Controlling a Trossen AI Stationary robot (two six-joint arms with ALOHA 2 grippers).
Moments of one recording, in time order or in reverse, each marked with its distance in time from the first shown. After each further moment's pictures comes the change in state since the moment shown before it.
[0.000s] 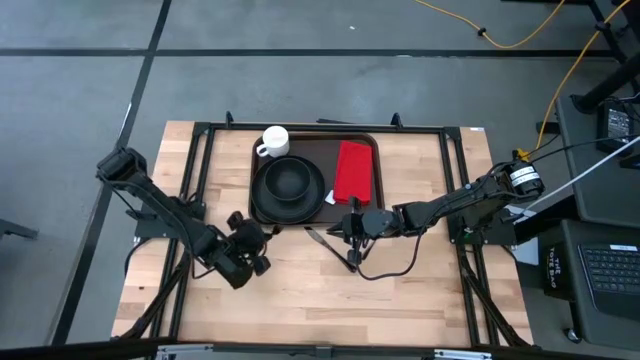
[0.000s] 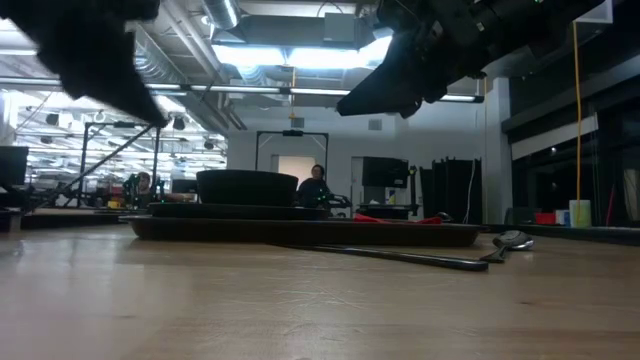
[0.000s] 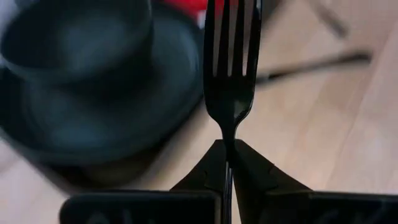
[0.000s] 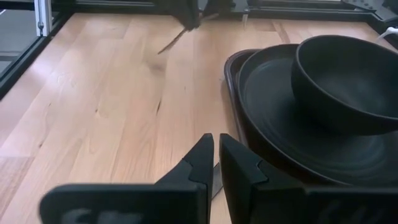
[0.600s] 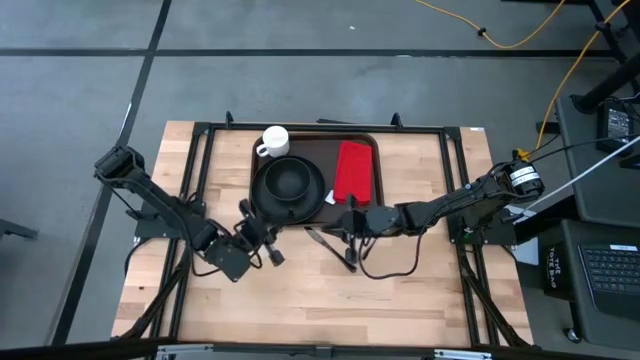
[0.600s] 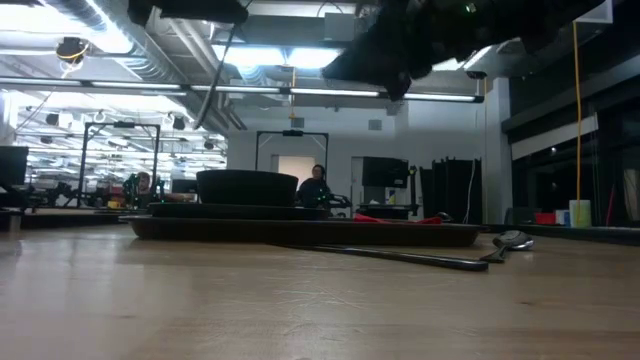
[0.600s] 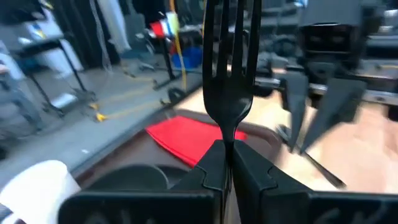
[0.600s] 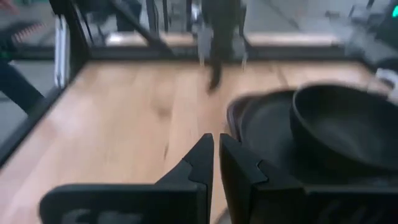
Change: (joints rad) left arm 0.046 -0.029 0.002 0.643 -0.423 0.738; right arm 0.000 0.000 0.000 0.163 0.000 -0.007
